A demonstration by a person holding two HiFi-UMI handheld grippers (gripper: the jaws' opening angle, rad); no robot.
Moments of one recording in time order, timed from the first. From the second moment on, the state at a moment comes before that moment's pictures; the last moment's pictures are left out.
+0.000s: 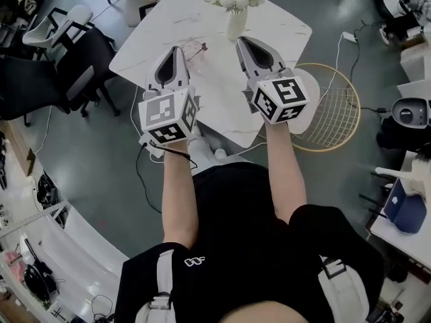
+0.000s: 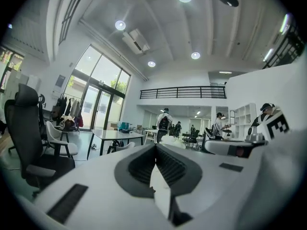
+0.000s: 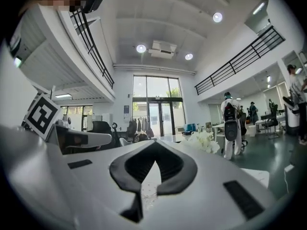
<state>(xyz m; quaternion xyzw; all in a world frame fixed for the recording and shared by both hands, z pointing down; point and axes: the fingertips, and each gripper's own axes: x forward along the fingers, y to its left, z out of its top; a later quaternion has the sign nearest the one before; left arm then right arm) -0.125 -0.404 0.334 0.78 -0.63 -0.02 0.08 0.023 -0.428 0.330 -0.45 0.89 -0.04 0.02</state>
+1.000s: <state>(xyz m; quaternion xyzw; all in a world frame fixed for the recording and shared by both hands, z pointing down) -0.111 -0.411 0.305 0.78 -0.62 -0.03 0.05 0.036 -0.433 0.303 -0.45 0.89 -0.01 0.01</state>
